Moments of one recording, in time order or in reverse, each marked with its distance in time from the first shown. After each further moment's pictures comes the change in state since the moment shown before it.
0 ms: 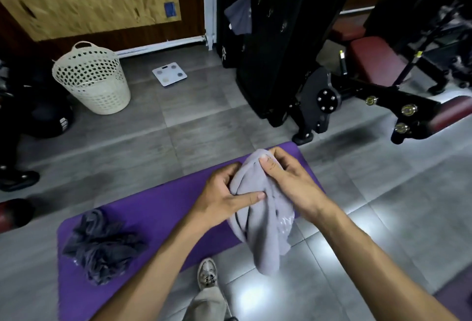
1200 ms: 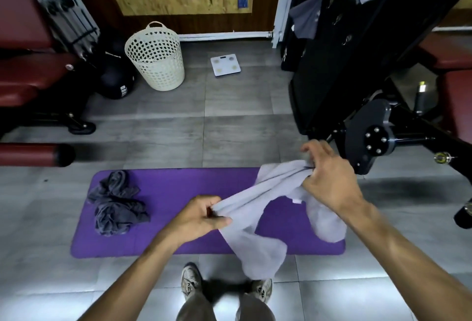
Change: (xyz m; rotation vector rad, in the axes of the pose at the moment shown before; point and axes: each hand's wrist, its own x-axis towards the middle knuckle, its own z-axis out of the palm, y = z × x) left_hand 0.091 -0.042 0.082 0.146 0.160 -0.376; right_hand 0.155 0.013 -0.222 -1.077 0.020 -0.436
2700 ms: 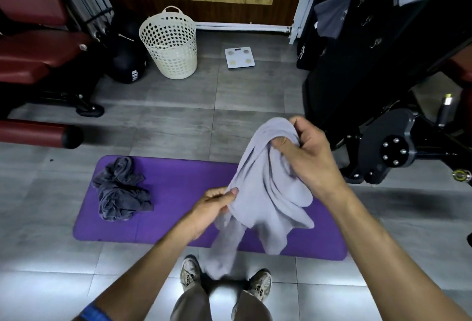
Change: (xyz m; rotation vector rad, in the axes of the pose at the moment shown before) left_hand 0.020 -0.018 -0.011 -0.633 0.105 -0.143; right_hand 0.055 -0.101 0.021 0.974 -0.147 0.105
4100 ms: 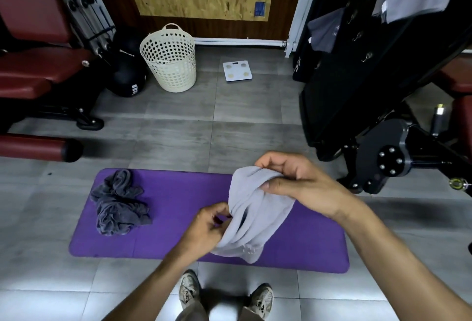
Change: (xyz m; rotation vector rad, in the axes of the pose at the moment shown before) left_hand -0.010 -0.015 -0.007 0.510 -0.028 0.392; right_hand -0.014 -0.028 -0.016 0.003 -0.583 0.048
